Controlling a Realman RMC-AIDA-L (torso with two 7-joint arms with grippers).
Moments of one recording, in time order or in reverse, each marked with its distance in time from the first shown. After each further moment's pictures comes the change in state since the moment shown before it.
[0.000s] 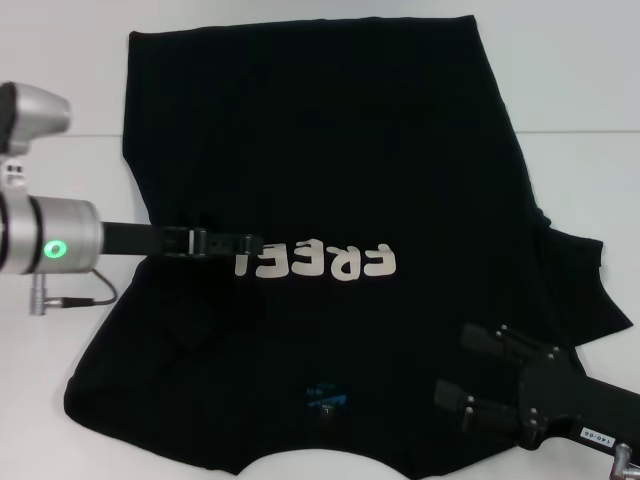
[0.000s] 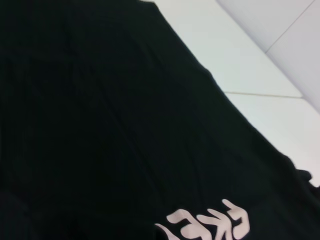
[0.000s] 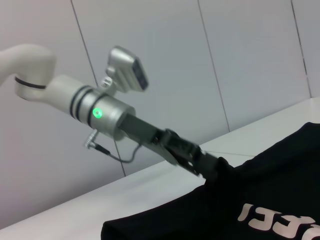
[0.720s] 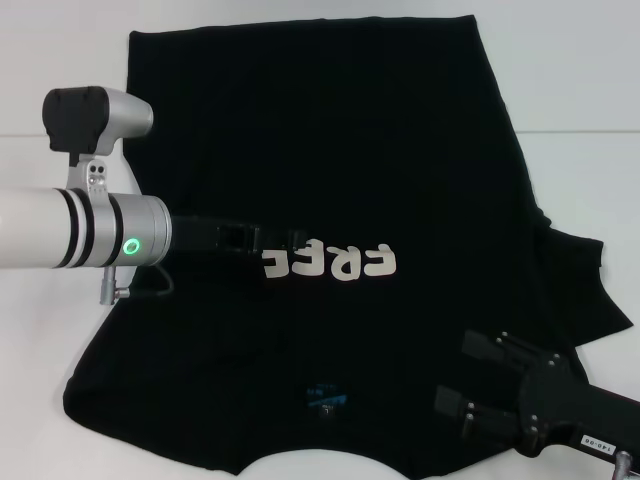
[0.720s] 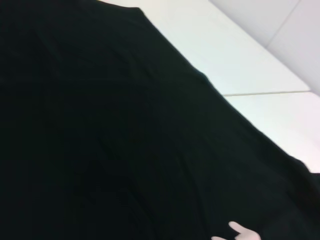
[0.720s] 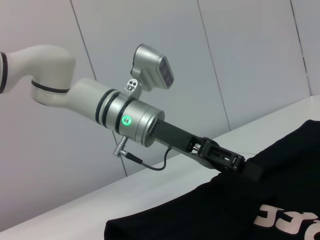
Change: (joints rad) left arm -0.078 -0.059 0.055 -0.102 -0.006 -0.223 0.100; right arm -0.009 0.000 -0.001 0.012 -0.001 -0.002 -0.003
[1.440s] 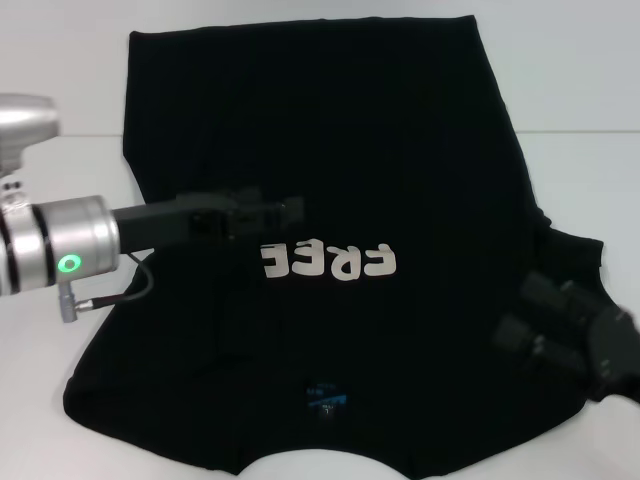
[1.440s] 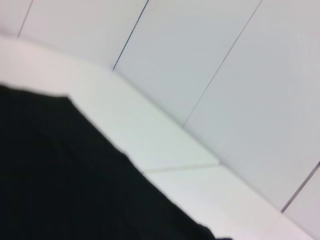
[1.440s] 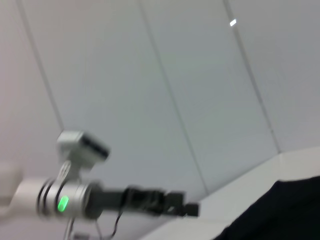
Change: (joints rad) left arm 0.148 -0.015 -0.116 0.108 -0.273 0.305 0.247; right arm -0.018 -0.021 0.198 -0.010 0.001 -0.139 0.091
